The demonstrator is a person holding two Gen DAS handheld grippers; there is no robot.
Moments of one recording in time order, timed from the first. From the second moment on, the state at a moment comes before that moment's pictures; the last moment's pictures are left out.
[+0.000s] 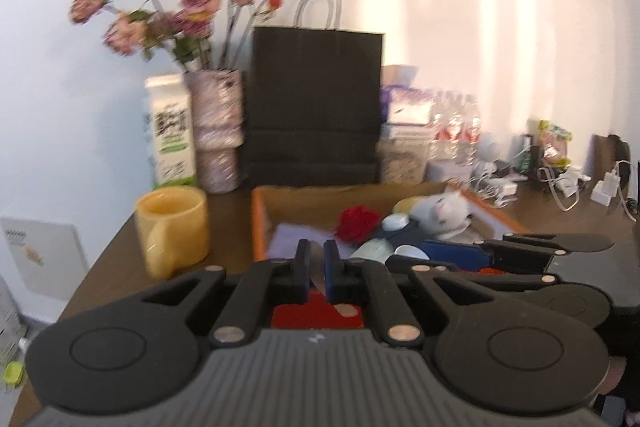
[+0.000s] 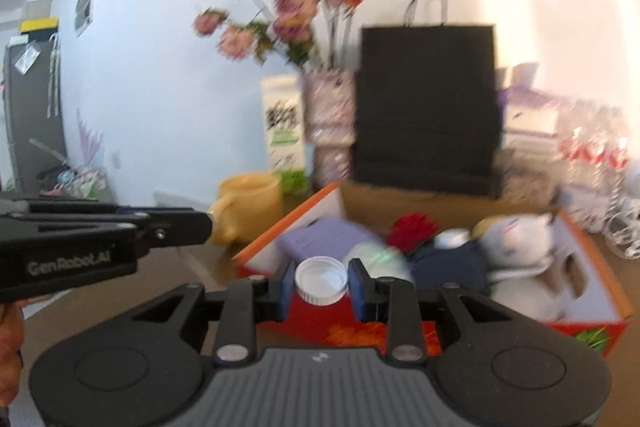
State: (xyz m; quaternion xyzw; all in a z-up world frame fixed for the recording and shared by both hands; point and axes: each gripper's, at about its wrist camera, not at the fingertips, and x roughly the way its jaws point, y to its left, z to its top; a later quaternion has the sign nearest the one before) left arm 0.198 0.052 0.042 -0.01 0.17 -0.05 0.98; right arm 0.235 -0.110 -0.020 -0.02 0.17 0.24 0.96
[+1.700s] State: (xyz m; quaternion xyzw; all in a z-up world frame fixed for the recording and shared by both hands) left arm 0.208 0.040 0.052 -0.03 0.17 0.01 0.98; right arm 0.245 -0.191 -0.010 -0.02 0.20 0.16 0.97
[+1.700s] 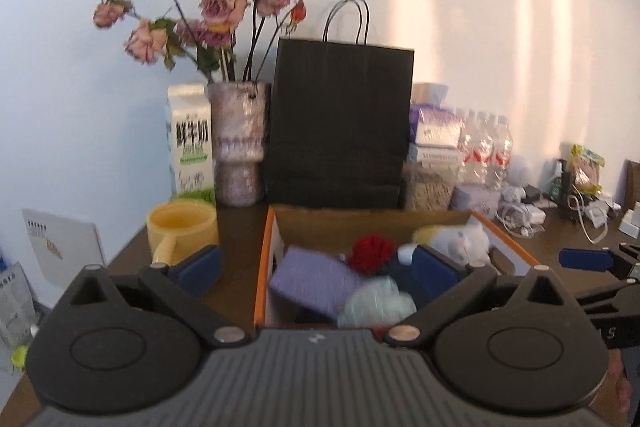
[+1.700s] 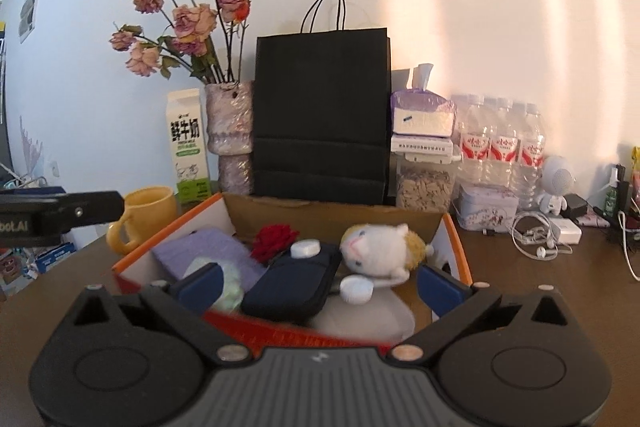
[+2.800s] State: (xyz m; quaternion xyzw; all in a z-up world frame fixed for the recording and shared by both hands) left arm 0.134 0.039 0.032 -0.03 0.22 0.02 0.97; right arm 0.173 -0.196 -0.008 -0.02 0.21 0.16 0.96
